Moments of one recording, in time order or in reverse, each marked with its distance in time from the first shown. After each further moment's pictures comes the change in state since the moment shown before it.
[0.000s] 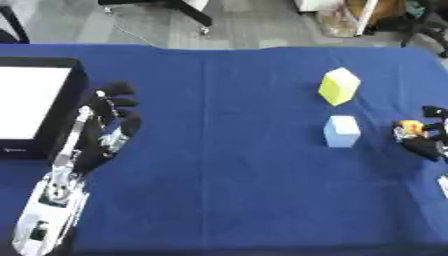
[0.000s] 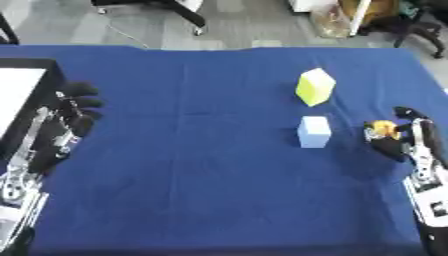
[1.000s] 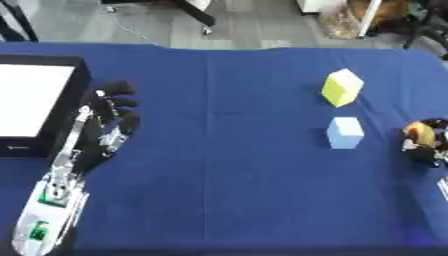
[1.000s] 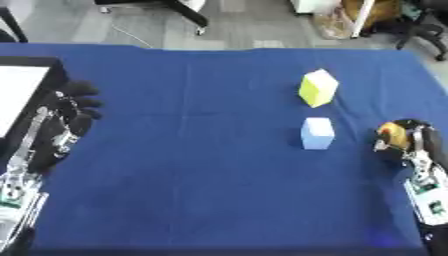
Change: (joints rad) left arm 0.000 0.000 0.000 -0.002 0.003 -0.001 -0.002; right arm -0.027 -0.014 -0.001 0.089 0.080 0.080 -0.059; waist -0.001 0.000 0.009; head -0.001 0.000
